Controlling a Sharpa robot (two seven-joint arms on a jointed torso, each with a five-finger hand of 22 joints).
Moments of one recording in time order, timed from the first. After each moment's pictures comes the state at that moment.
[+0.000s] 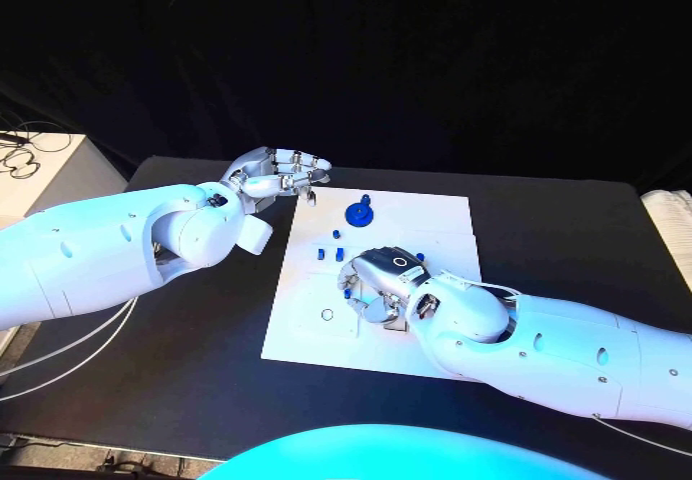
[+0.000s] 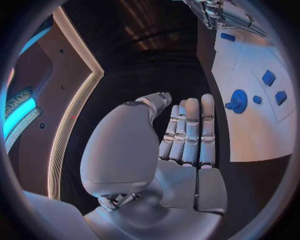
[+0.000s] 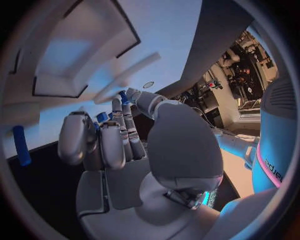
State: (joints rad) left arm 1.21 -0.94 -0.03 1.51 -0.13 -0.16 0.29; left_hand 1.44 -0.24 0.51 0.16 0.28 0.83 0.19 0.30 0.38 0.93 0.13 0.51 0.24 0.97 0.06 1.14 0.52 0.17 0.83 0.16 0.97 0.64; right arm 1.08 -0.56 -0.17 1.61 -1.72 -0.42 -0.27; right_hand 1.29 -0.26 0.65 -0.01 0.10 0.98 0.16 0.26 0.29 1.11 0.10 0.06 0.07 1.46 0.01 1.37 1.21 0.07 1.44 0.11 1.17 1.31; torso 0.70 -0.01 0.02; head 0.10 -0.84
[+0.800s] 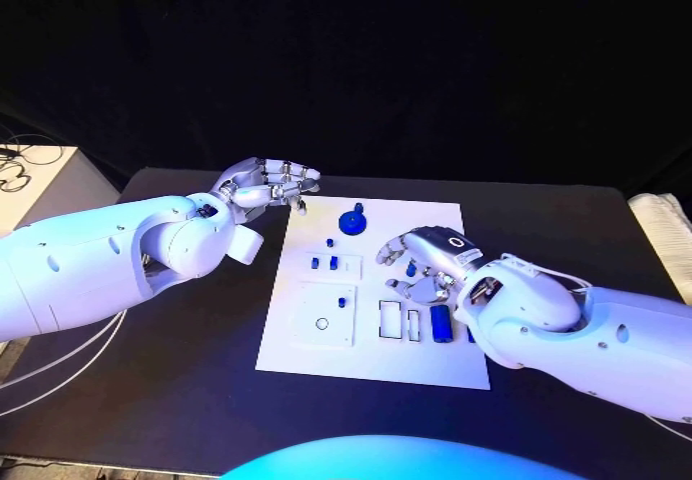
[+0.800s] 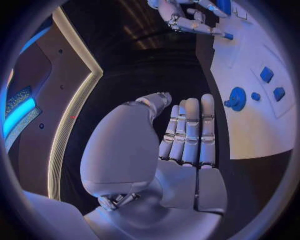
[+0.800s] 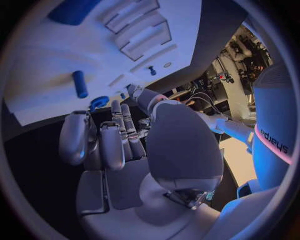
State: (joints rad) left arm 1.21 -0.94 -0.03 1.51 -0.13 -0.15 0.28; left_hand 1.44 -0.24 0.51 0.16 0.28 0.83 0.19 0.30 0.38 0.92 0.13 0.51 0.23 0.97 0.06 1.14 0.52 0.17 0.83 0.16 0.97 0.64; right arm 1.17 -0.81 -0.14 1.74 -1.64 -0.47 -0.26; right_hand 1.30 -0.26 0.50 0.01 0.15 0.95 0.14 0.20 0.28 1.03 0.10 0.14 0.07 1.46 0.02 1.39 1.23 0.08 1.45 0.11 1.17 1.31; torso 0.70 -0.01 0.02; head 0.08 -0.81
